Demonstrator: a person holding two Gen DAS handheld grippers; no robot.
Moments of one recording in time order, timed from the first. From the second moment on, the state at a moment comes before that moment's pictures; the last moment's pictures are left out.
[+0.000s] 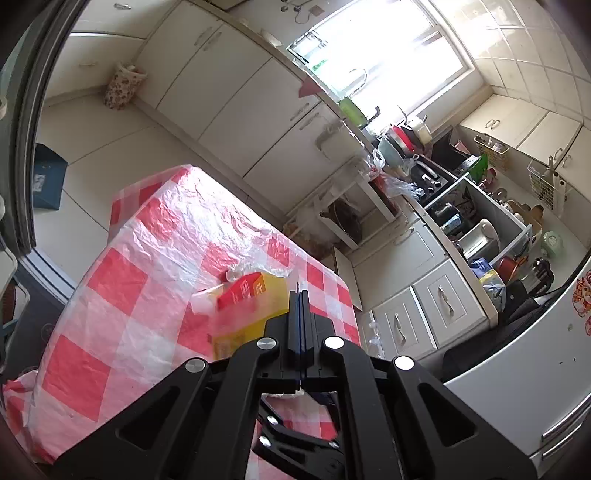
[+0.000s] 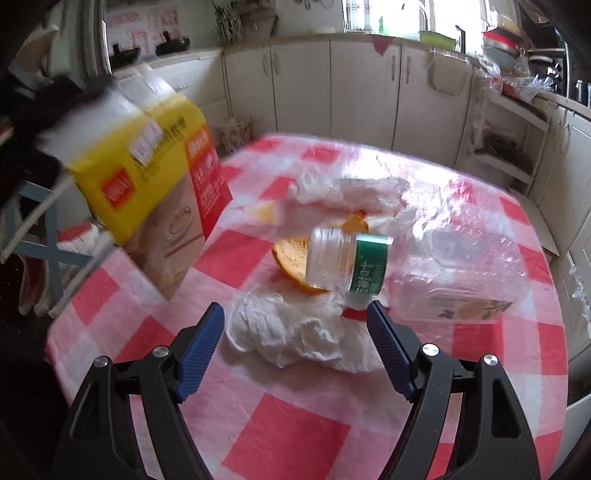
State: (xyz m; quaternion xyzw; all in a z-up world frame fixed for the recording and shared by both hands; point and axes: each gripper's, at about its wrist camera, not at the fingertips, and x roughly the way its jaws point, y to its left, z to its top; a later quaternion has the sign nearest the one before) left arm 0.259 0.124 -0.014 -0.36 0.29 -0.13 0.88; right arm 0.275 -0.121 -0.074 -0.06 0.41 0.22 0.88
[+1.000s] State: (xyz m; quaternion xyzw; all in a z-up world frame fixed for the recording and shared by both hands) left arm 0.231 -0.054 0.007 -0.22 0.34 -0.30 0.86; right arm 0.183 -0.269 -0.022 -0.02 0.38 0.14 0.92
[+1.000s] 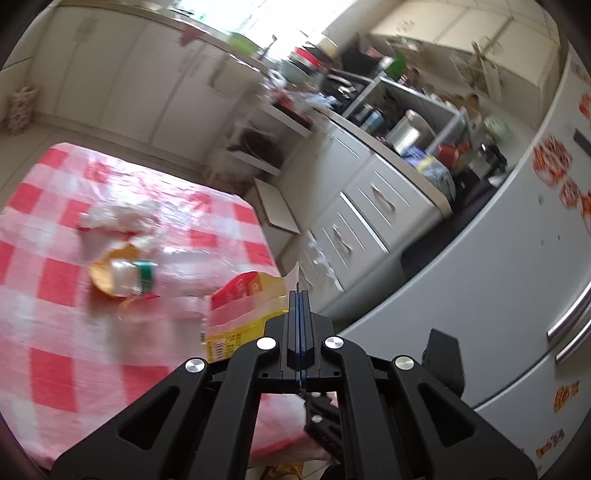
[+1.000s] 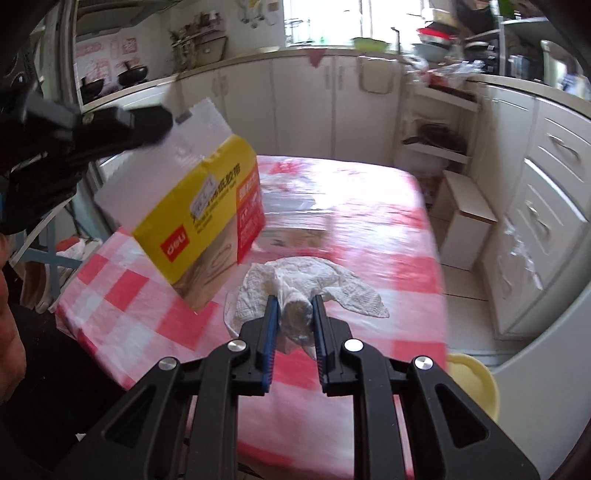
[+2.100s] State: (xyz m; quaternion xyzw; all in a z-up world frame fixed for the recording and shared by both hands) left arm 0.239 -0.291 -0.036 -0.17 0.40 -0.40 0.80; right arm 0.141 -0.450 -0.052 0.08 0.38 -0.04 0.92
